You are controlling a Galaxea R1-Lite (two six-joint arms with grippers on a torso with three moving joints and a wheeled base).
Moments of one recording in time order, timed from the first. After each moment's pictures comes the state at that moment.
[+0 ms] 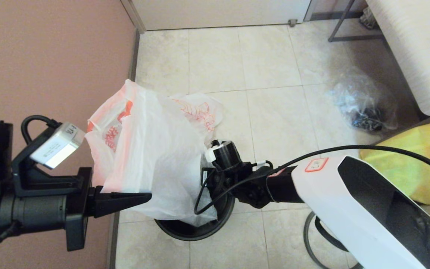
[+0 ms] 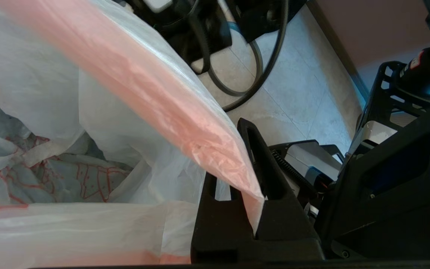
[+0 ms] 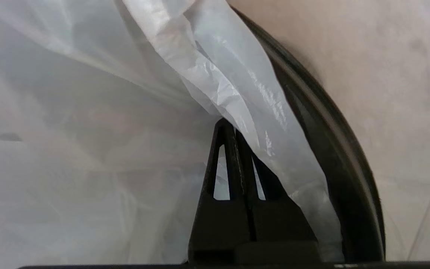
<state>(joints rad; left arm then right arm) -0.24 1.21 -0.71 0.00 -0.75 0.34 0.78 2.56 -1.93 -0.12 -0.24 0.49</state>
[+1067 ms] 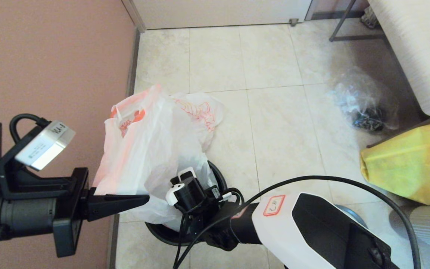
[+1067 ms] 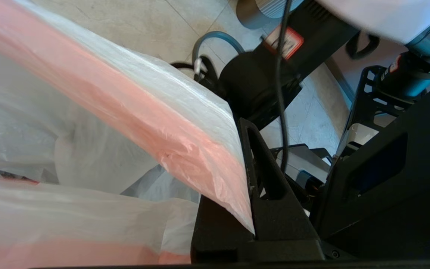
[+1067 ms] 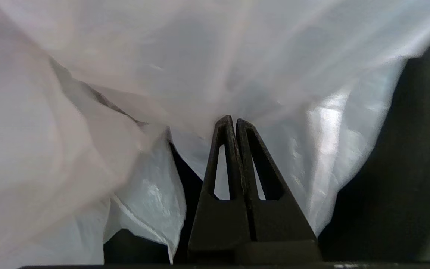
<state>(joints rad) -0.24 1.18 -0.70 0.00 -0.80 0.33 0.96 2.64 -1.96 -0.15 -0.65 0.07</state>
